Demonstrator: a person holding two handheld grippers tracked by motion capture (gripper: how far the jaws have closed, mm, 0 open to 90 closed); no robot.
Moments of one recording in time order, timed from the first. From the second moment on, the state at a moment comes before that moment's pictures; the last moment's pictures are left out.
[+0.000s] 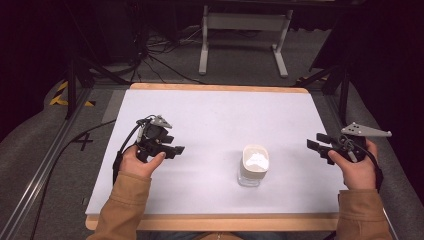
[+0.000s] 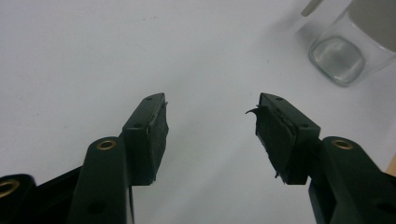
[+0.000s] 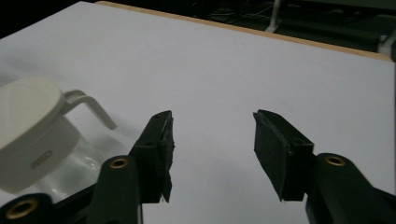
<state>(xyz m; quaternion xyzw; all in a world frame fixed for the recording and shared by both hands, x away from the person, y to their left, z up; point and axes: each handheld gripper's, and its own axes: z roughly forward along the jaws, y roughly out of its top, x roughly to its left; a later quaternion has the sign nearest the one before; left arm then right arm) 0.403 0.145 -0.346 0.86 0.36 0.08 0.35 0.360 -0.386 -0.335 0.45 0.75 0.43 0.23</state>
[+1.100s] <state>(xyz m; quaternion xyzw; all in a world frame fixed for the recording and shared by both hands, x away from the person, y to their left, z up) 0.419 0.159 -0.373 0.85 0.40 0.08 0.33 0.397 -0.405 -0.419 0.50 0.78 0.32 0.20</state>
